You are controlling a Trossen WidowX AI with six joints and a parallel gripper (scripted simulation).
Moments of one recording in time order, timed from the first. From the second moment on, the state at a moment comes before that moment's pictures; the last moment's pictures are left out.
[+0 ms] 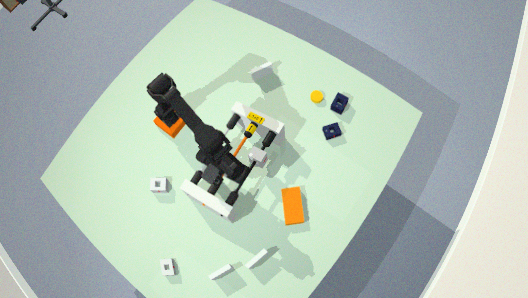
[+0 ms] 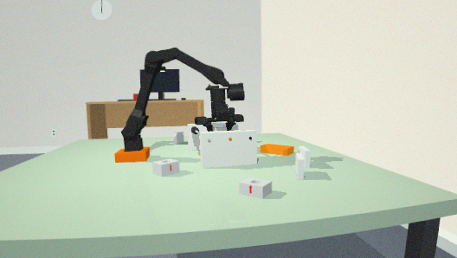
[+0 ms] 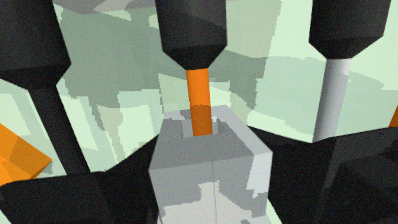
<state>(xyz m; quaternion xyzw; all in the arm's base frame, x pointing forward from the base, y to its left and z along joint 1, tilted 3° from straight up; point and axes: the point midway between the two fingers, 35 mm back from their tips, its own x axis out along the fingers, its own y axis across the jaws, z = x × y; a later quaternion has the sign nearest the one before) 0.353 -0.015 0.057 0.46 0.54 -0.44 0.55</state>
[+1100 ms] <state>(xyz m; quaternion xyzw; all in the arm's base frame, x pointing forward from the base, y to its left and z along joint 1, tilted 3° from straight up) 0.359 -0.014 0.115 0.45 0.55 -0.45 0.54</state>
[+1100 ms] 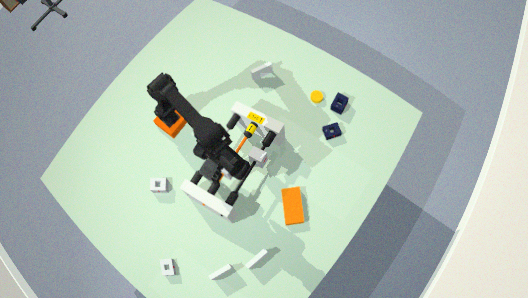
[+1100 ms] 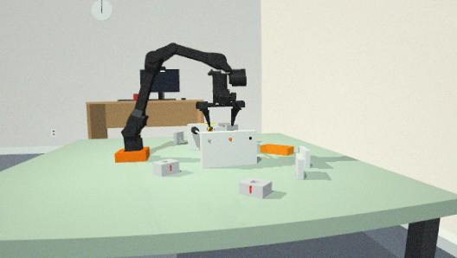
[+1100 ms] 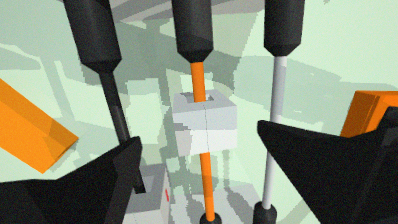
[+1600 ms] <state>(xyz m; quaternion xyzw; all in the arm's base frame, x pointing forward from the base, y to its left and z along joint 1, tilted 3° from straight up) 0.355 -0.013 0.163 0.45 0.56 -0.45 0.54</state>
